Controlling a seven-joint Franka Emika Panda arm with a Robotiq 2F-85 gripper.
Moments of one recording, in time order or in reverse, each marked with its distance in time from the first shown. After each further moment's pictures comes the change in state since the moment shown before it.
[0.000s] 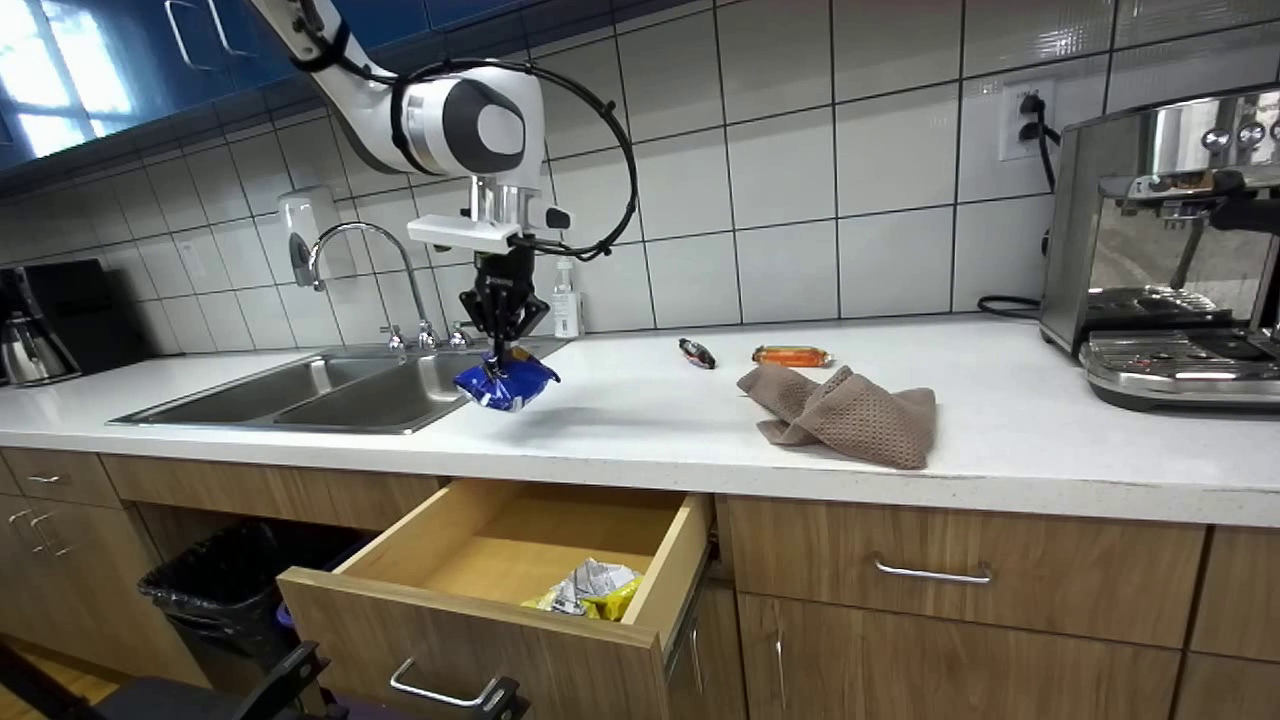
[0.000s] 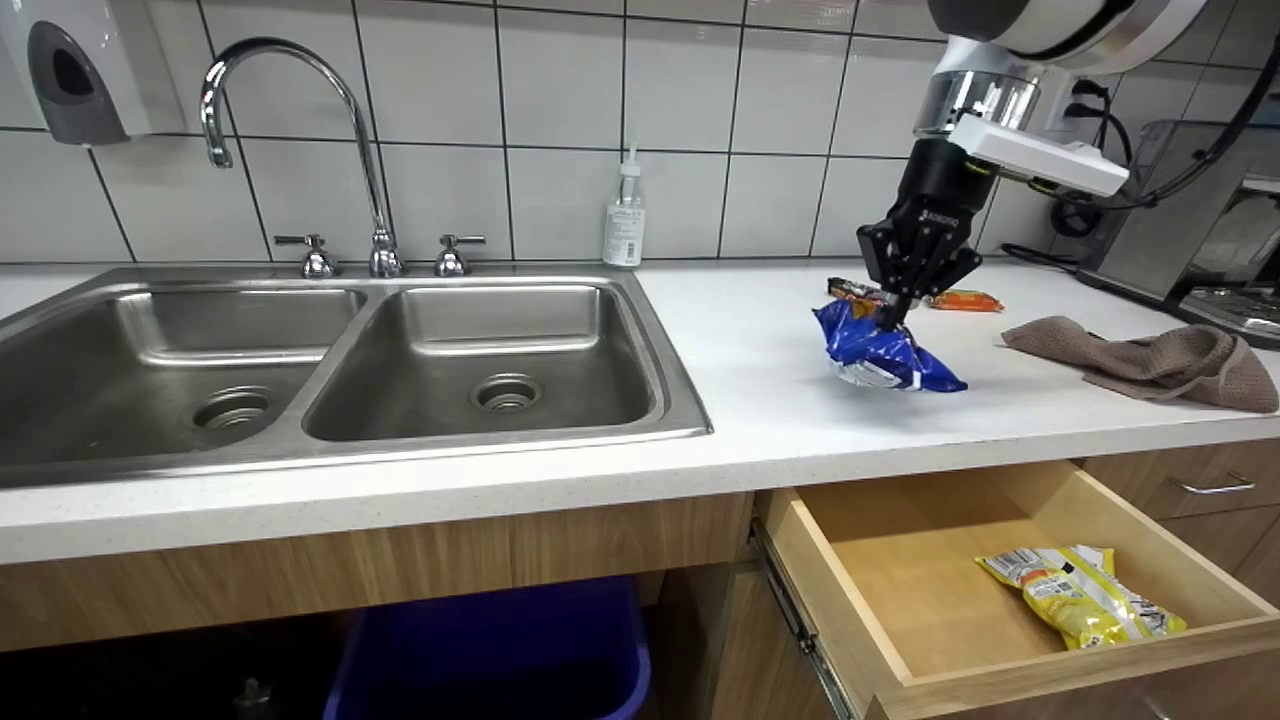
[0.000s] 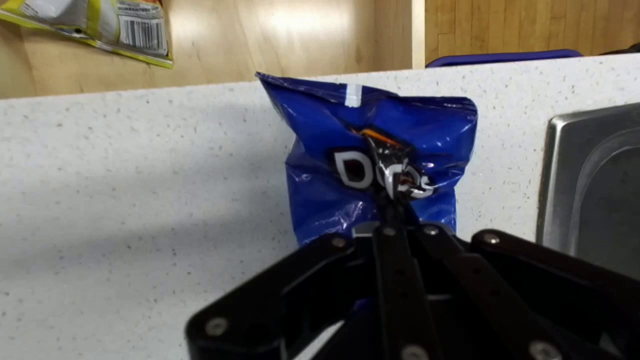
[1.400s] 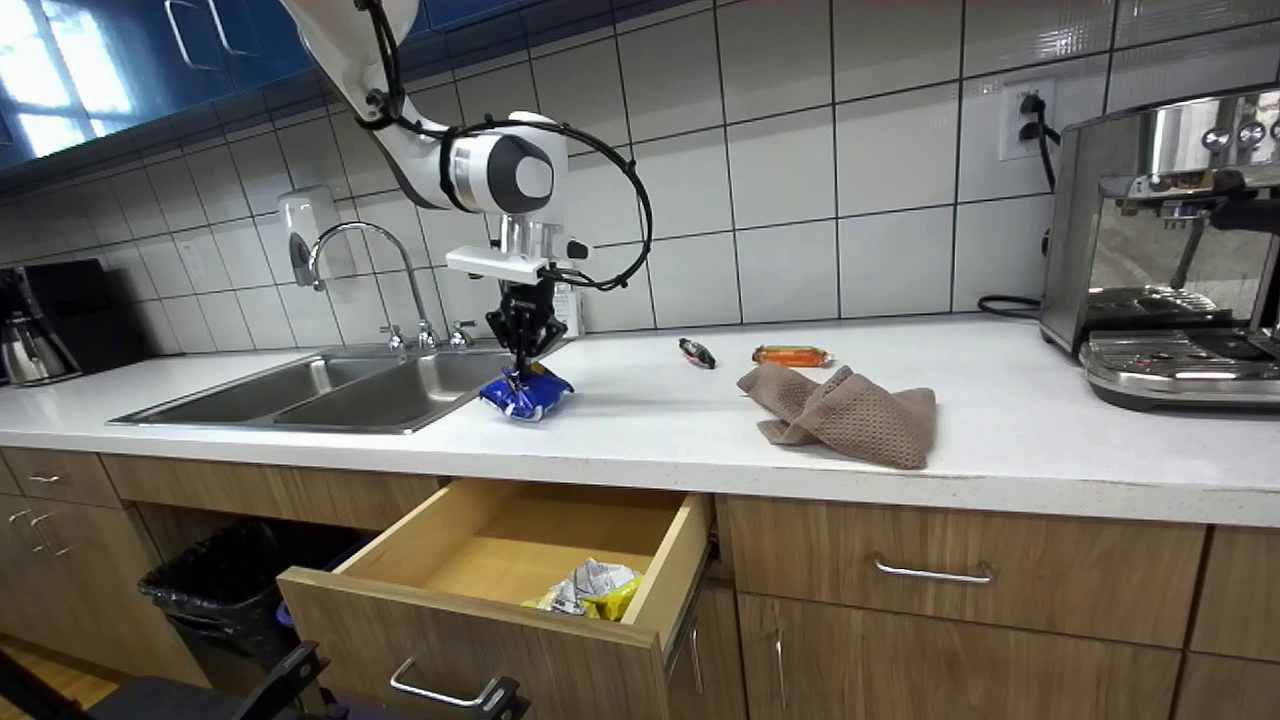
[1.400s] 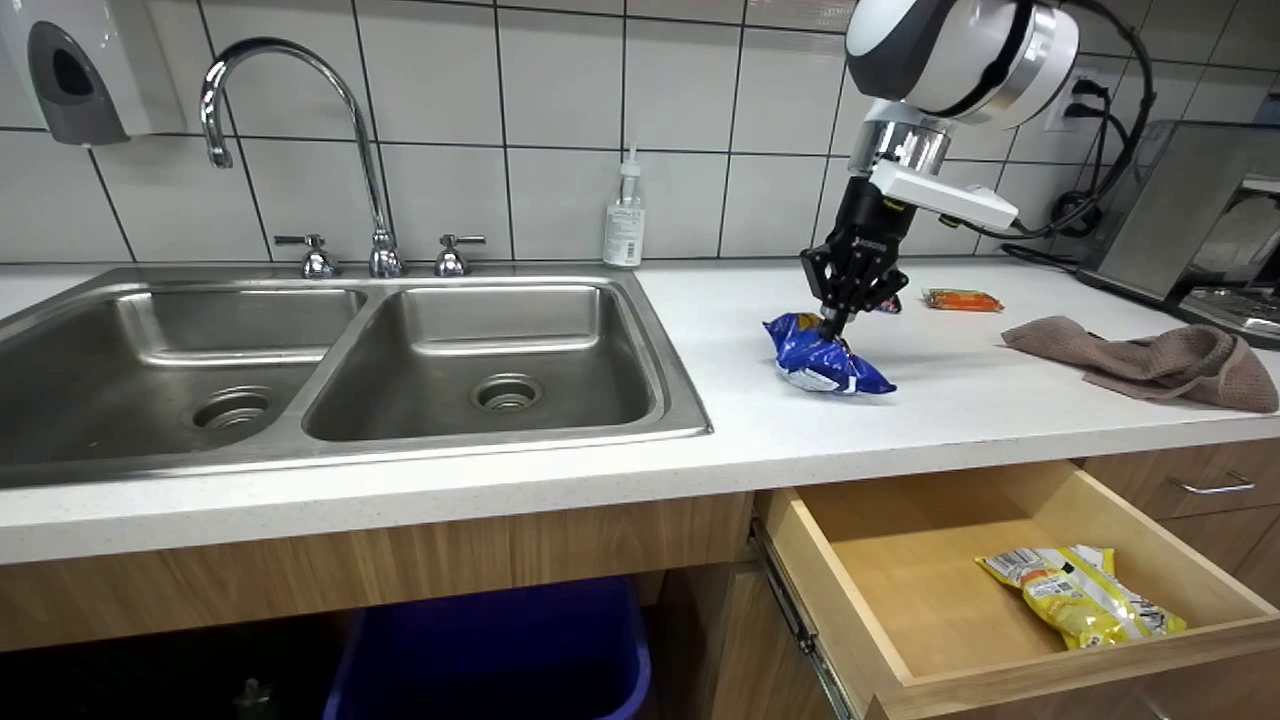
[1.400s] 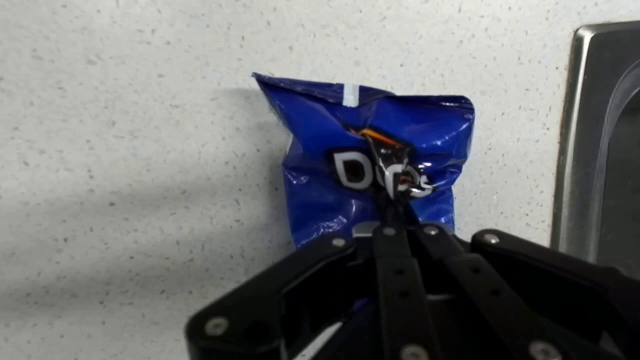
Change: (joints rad) arm 0.014 0.265 0.005 0.292 0.000 -0.037 0.003
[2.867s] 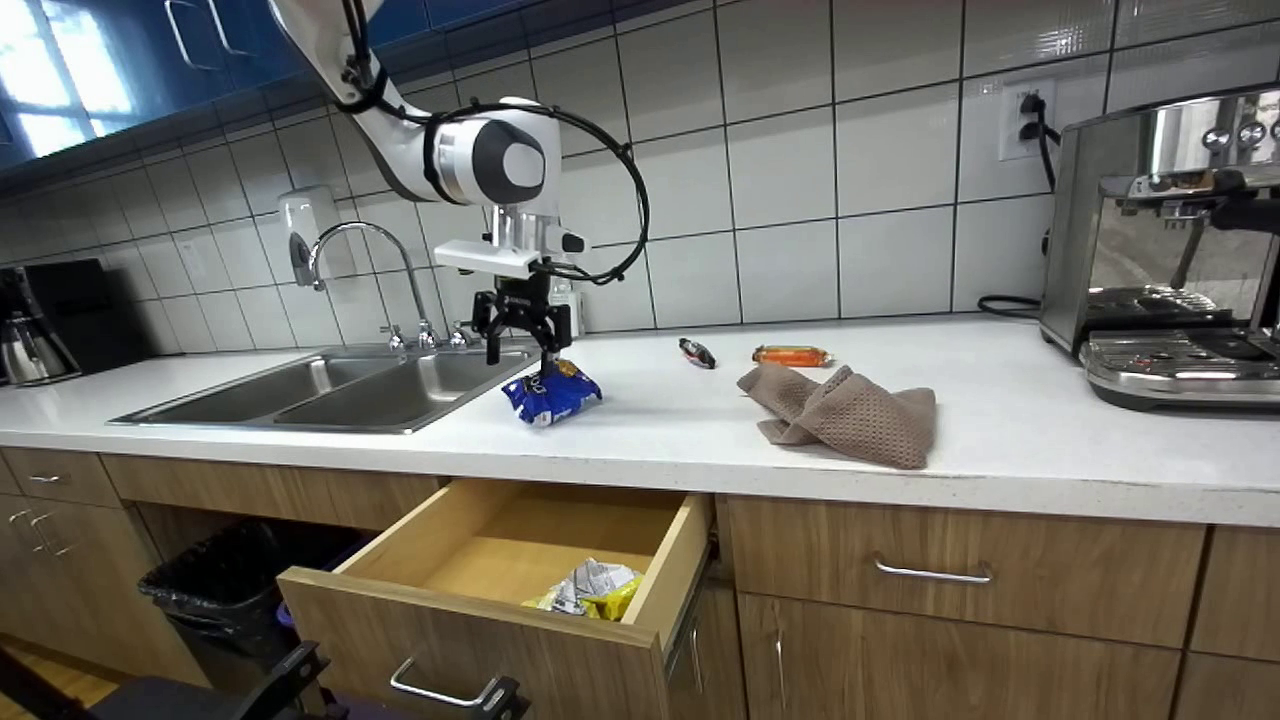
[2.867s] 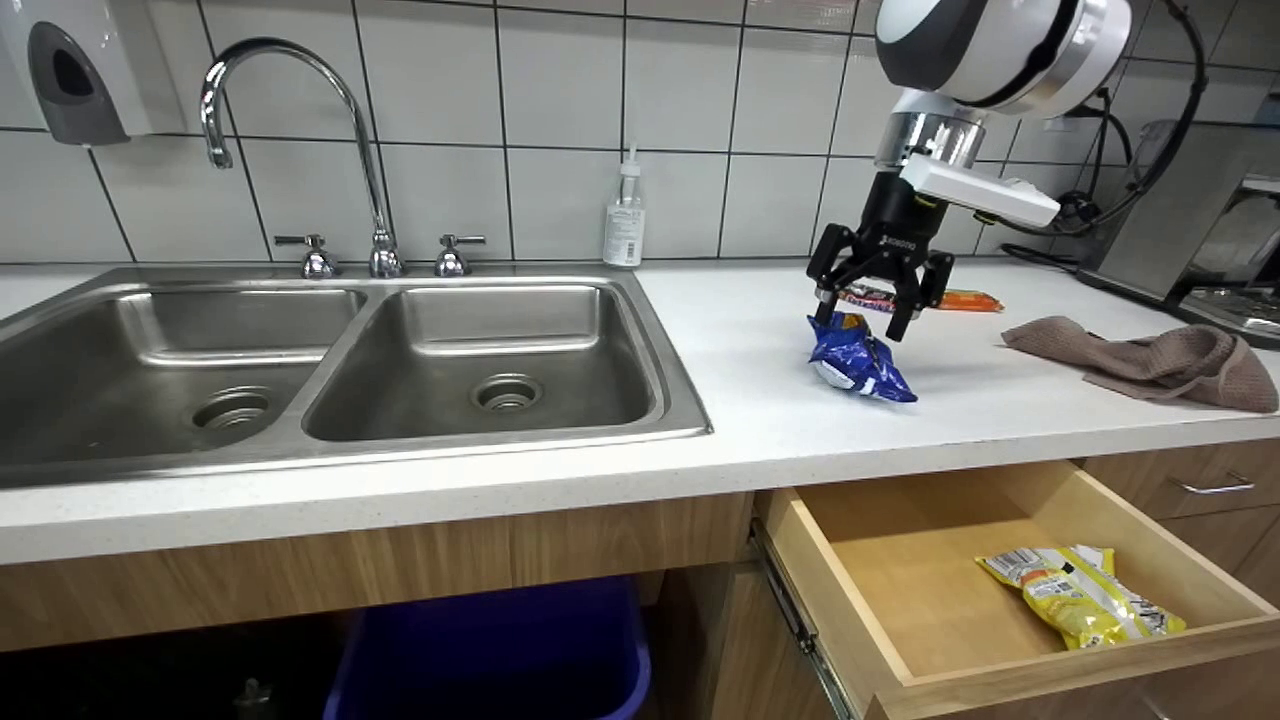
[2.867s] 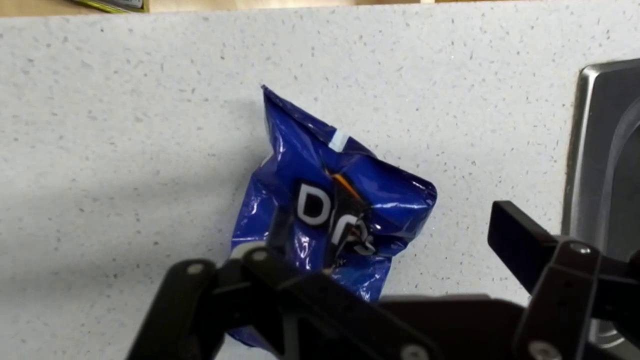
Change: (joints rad) arm 0.000 -0.098 -0.013 -0.133 0.000 0.038 0.000
